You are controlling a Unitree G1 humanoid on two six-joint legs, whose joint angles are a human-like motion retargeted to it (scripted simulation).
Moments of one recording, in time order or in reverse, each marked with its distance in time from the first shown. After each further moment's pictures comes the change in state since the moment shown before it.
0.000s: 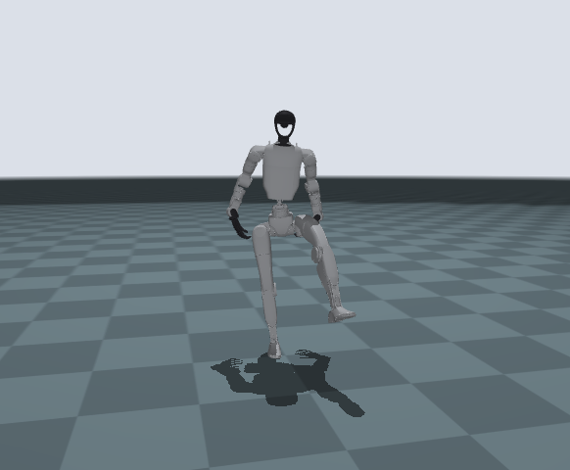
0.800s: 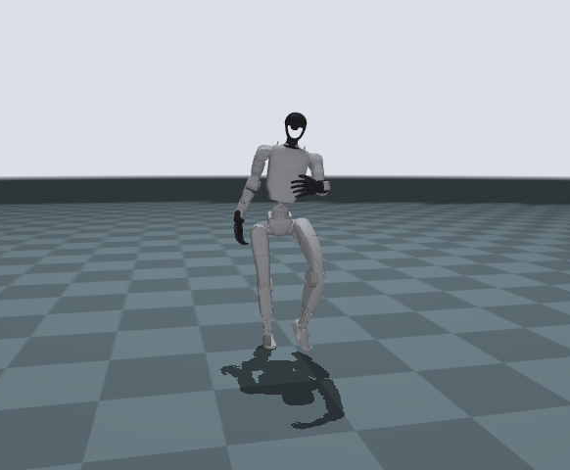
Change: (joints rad) left arm -1.307 -0.050 -0.164 -0.565 -0.411 0.038 -0.072; right arm -0.151 0.250 -0.244 0.186 0.573 -0.002 -0.259; waist -0.153 0.005 -0.234; left_leg 0.200 -0.112 0.057 0.620 -0.140 -0.226; right_leg -0.034 0.045 -0.045 -0.057 -0.155 0.094
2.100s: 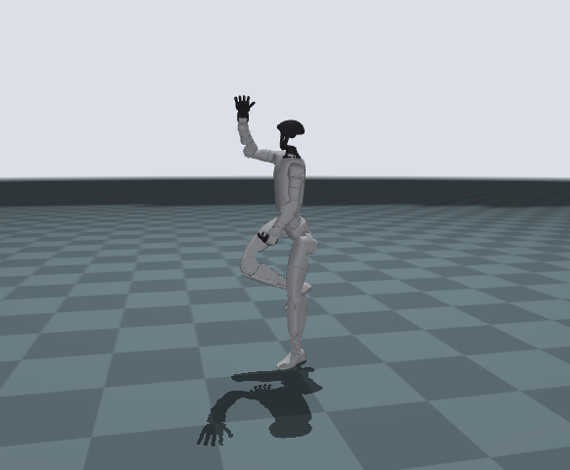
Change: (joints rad) left arm 0.590 -0.110 -0.259 0.422 -0.261 0.339 -0.262; right arm -2.032 -0.748 0.364 -0.789 0.051 -0.164 -0.233; waist -0.070 0.347 -0.024; left_leg 0.470 0.035 -0.060 -0.968 -0.098 0.083; right_leg -1.061 -0.032 -0.638 1.794 -0.189 0.403
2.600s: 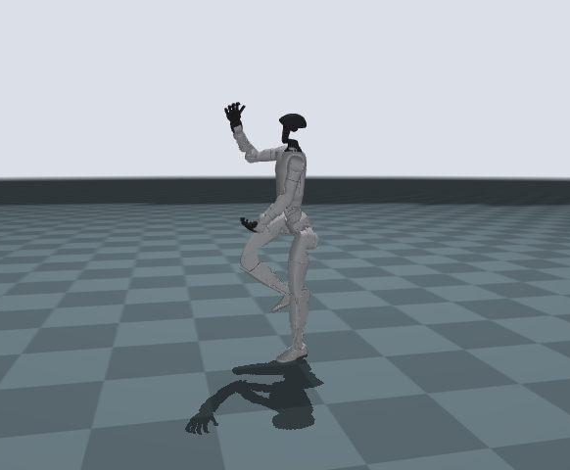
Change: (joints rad) left arm -0.135 -0.035 0.098 -0.066 -0.225 0.005 0.159; right arm 0.248 0.266 0.027 -0.045 0.177 0.040 -0.049; waist -0.027 -0.029 0.000; left_leg 0.094 -0.080 0.013 -0.076 -0.015 0.013; right_leg 0.010 0.000 0.164 -0.201 -0.054 0.000
